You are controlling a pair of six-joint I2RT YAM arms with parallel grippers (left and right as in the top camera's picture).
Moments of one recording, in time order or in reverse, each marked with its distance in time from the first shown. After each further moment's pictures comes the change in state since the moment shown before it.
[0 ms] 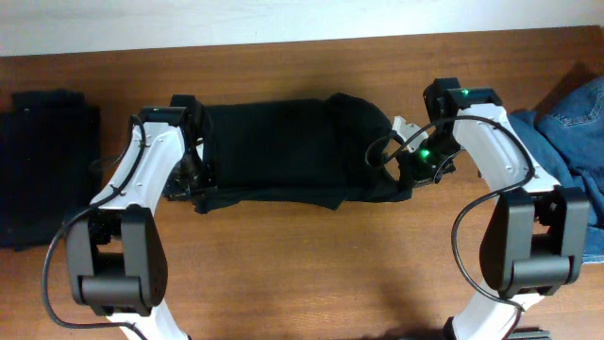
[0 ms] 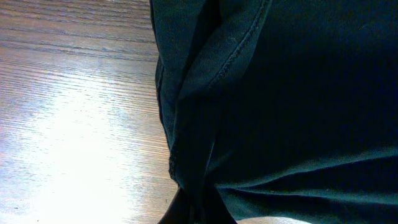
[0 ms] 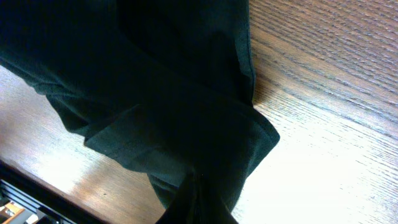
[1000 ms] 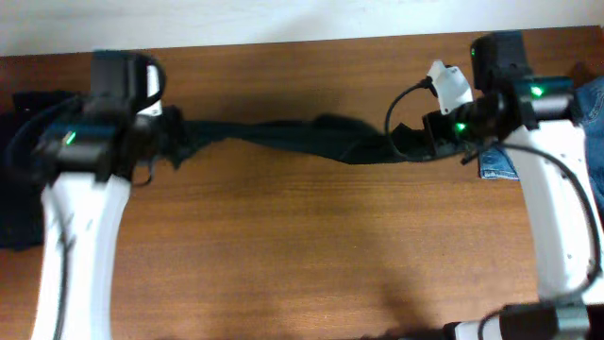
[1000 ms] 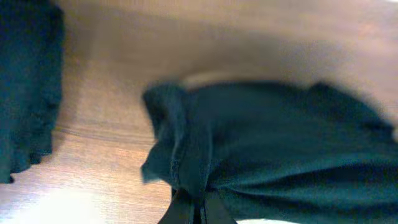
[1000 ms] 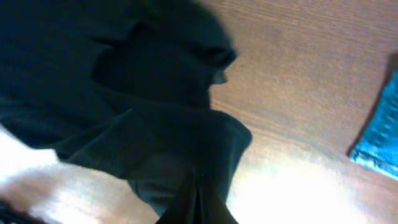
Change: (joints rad) left arm 0.000 -0.472 0.272 -0.017 0.002 -0.035; right arm 0.000 -0.322 0.256 -0.096 0.039 0.132
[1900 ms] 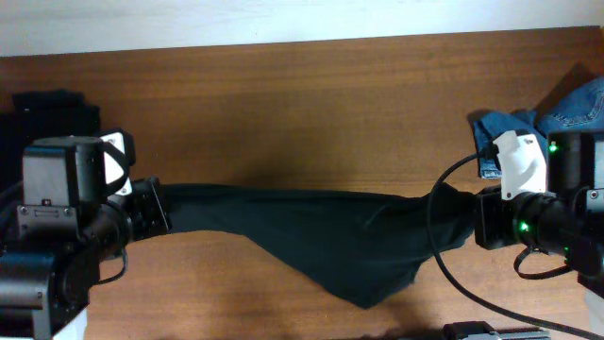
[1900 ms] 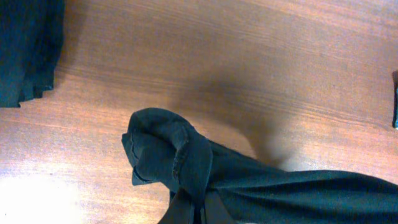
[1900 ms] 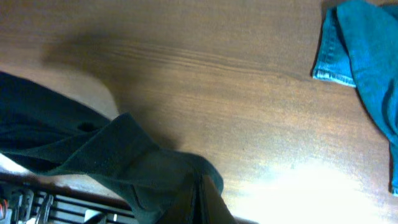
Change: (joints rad) left arm 0.000 -0.301 0.004 -0.297 0.090 -0.051; right arm 0.000 -0.444 0.005 -0.302 0.102 0.133
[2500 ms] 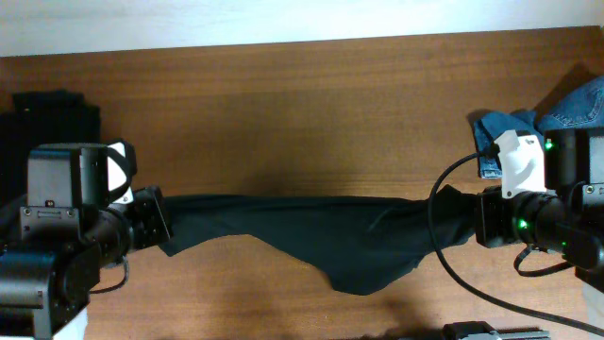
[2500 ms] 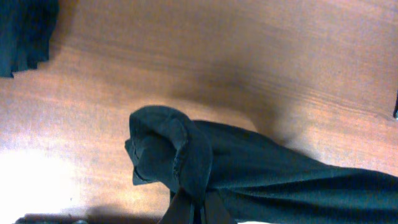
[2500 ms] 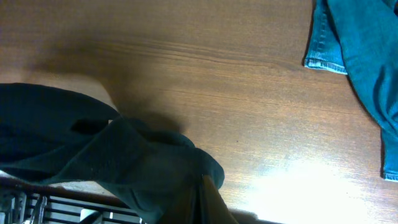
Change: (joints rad) left arm 0.000 0.002 0.000 -0.078 0.014 -0.042; right arm 0.000 0.013 0.000 -0.016 0.038 0.021
